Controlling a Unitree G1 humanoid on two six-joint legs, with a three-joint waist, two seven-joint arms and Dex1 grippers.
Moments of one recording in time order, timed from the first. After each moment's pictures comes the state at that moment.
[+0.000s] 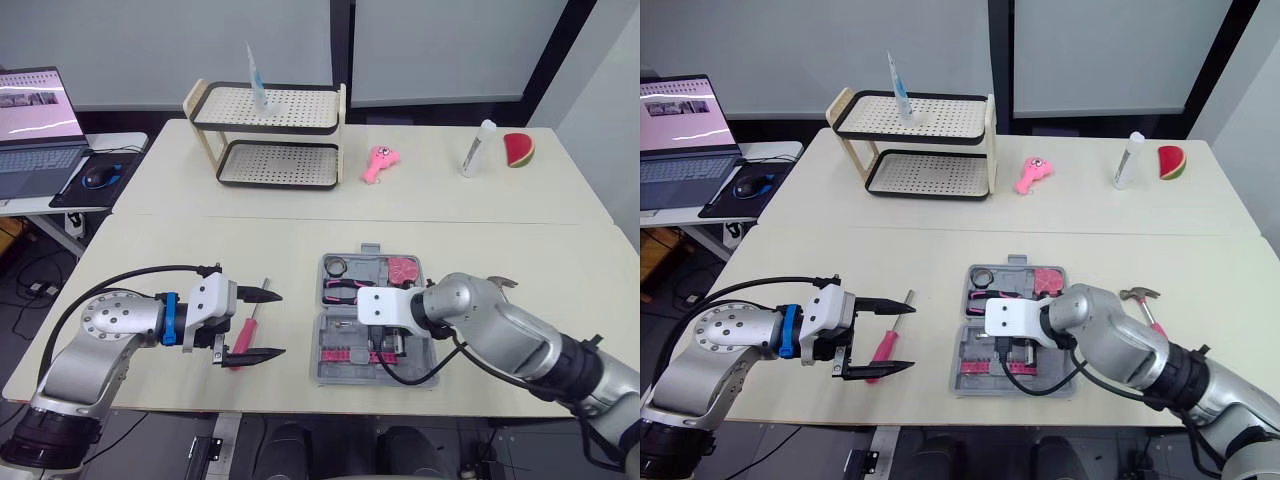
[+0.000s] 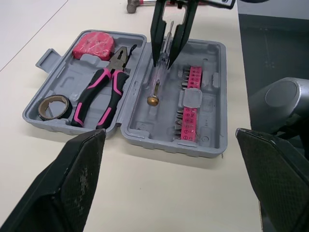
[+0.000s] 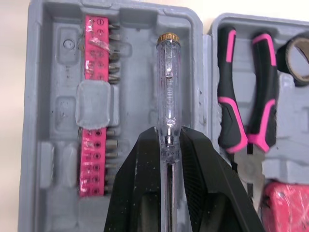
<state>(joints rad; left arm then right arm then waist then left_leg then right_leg) -0.11 0.87 0.01 -0.21 -0.42 0.17 -1.28 -0.68 -0.67 0.81 -0.42 -0.08 0.91 0.91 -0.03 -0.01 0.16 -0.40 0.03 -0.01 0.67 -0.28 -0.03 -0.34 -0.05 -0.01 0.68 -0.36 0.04</state>
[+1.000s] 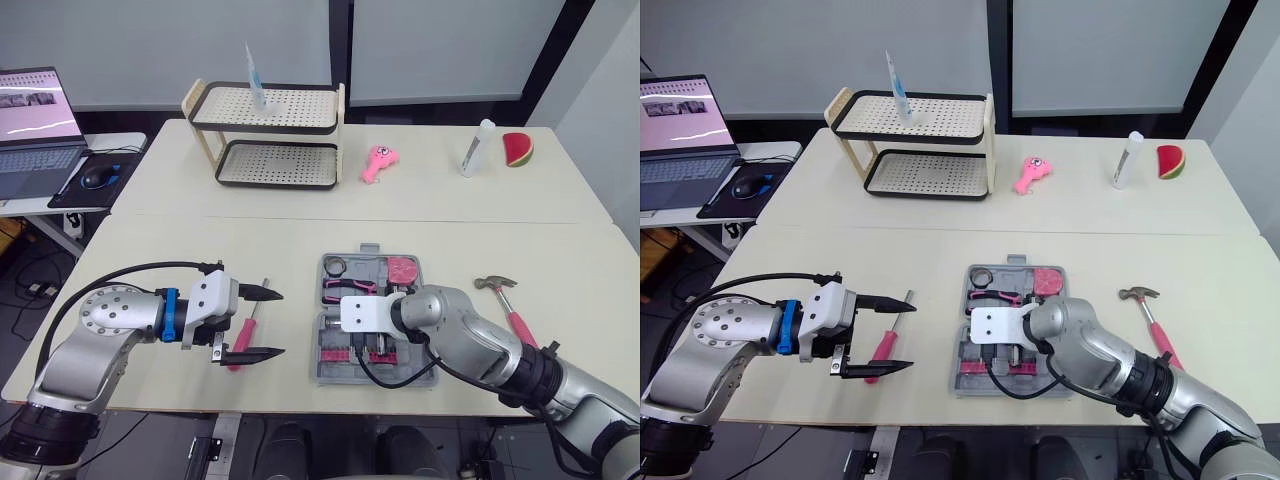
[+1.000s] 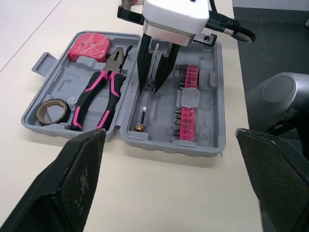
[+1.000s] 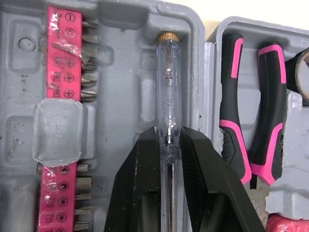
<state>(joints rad) -0.13 0.88 0.01 -0.22 -0.41 0.19 -1.30 -0.64 -0.55 0.85 -0.30 -0.28 0.83 0.87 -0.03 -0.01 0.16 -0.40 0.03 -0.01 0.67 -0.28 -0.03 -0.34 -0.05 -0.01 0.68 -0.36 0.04</state>
